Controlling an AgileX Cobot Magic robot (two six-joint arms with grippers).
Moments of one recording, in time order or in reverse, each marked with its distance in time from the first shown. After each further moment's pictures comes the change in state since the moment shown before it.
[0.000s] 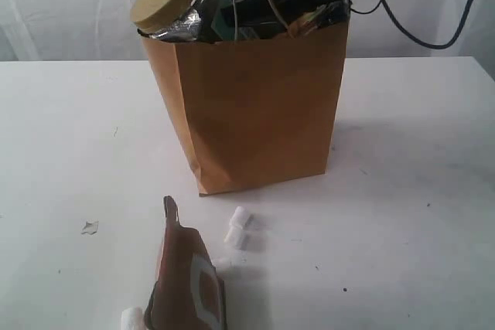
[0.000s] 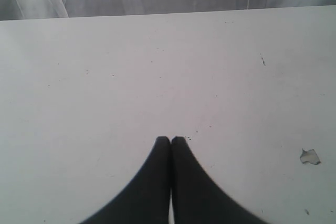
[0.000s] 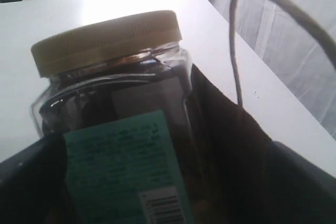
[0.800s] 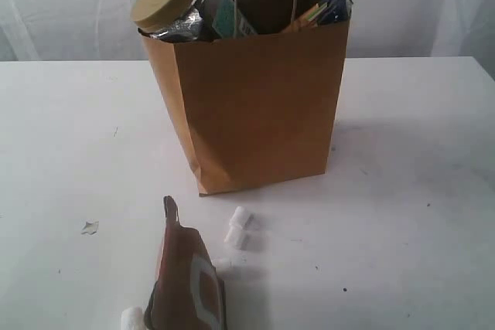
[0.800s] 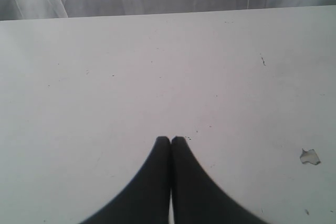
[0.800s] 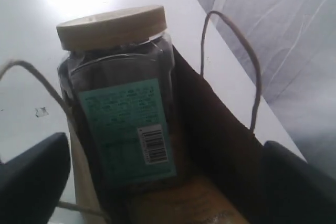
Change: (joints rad) left arm 0.000 0.000 0.000 0.000 0.000 0.000; right arm -0.069 -0.220 0.000 -0.274 0.001 0.163
